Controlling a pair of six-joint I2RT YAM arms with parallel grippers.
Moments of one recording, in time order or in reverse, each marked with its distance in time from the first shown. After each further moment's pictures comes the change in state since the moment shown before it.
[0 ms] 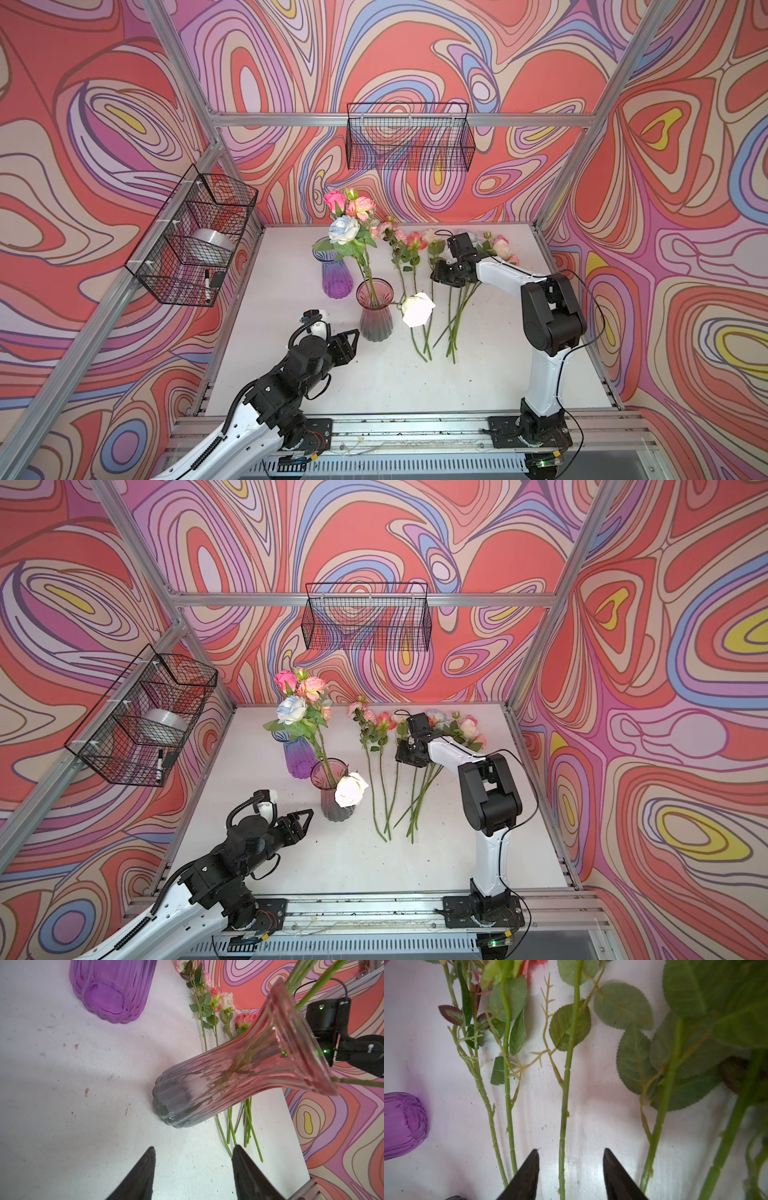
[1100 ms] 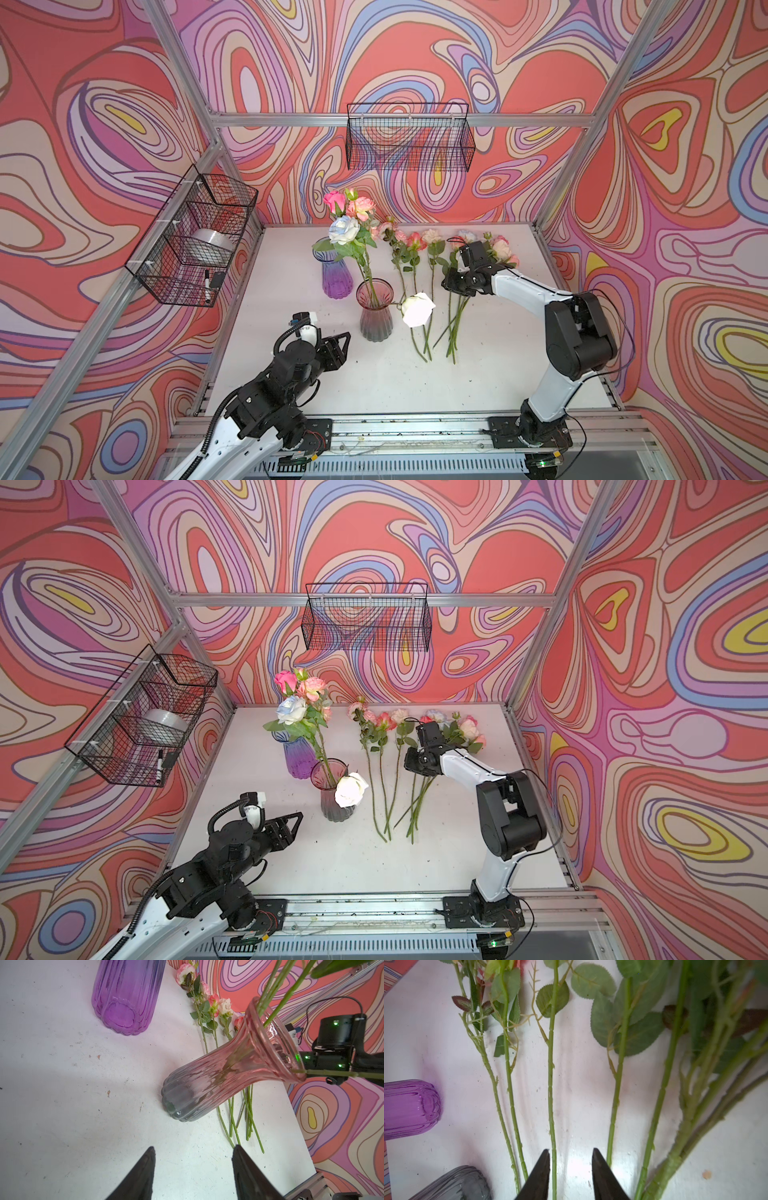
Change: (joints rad) left arm 0.000 -0.108 0.085 -0.190 -0.009 0.064; right arm -0.014 -0.192 -0.194 0.042 0.006 0.058
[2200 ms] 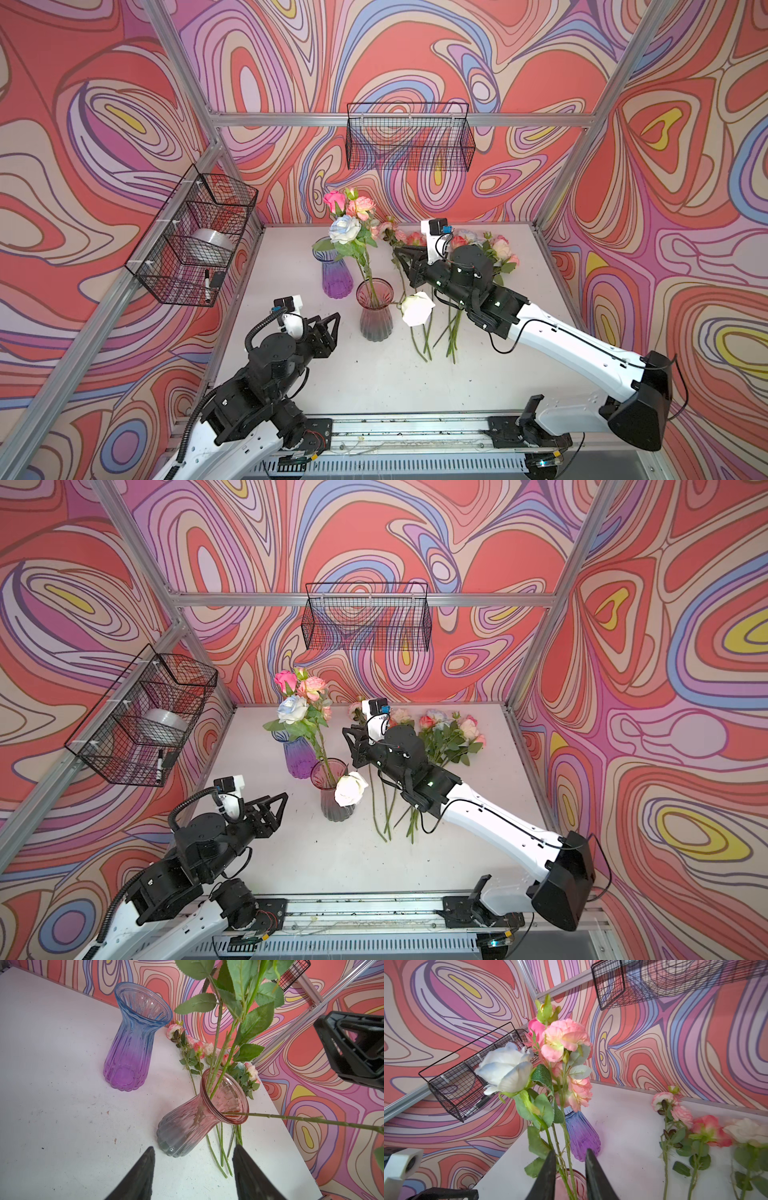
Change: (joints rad) left arm 0.000 0.043 0.241 -0.037 -0.108 0.158; right arm 0.523 -0.504 -0.022 0.401 0.294 -0.192
